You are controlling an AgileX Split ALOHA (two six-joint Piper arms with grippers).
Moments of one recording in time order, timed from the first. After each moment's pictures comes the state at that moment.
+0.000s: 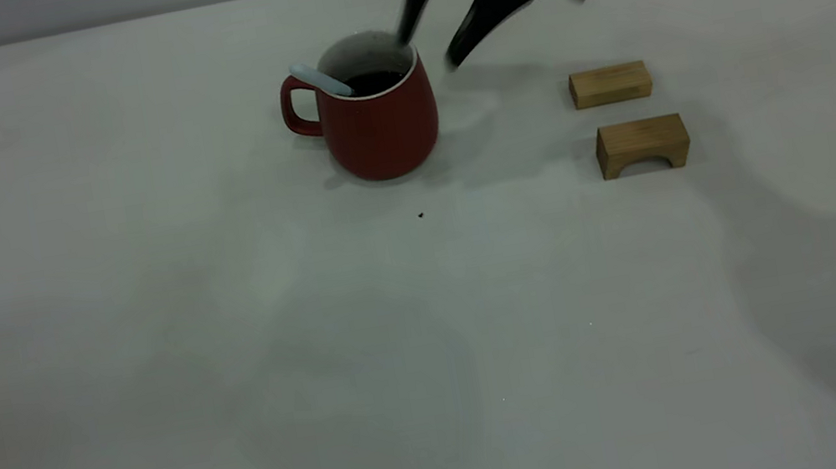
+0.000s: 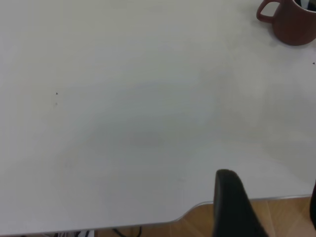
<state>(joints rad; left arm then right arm) 0.00 -0.02 -0.49 -0.06 1.13 0.04 0.29 2.46 -1.95 0.69 1.10 0.01</state>
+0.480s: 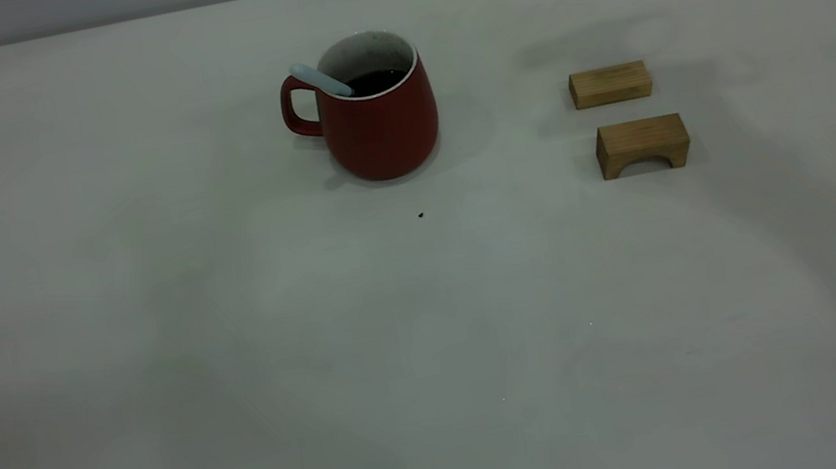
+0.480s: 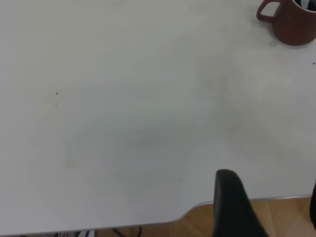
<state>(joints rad) 0.00 -0.02 -0.49 -0.06 1.13 0.04 0.27 1.98 -1.93 -0.01 1.22 0.01</state>
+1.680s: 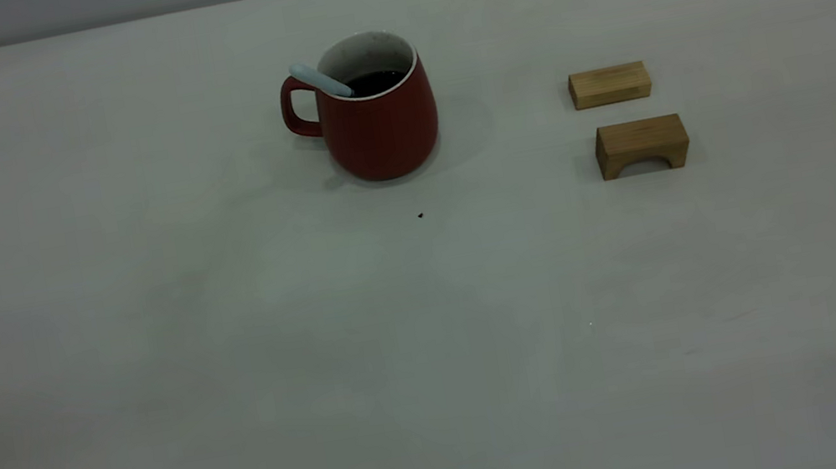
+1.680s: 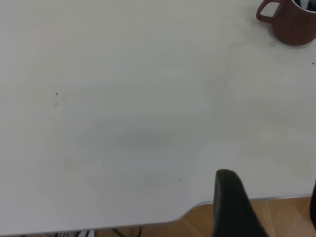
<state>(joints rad) 0.00 -0.02 -0.49 -0.06 1.13 0.04 0.06 0.44 -0.85 -0.02 1.22 0.04</state>
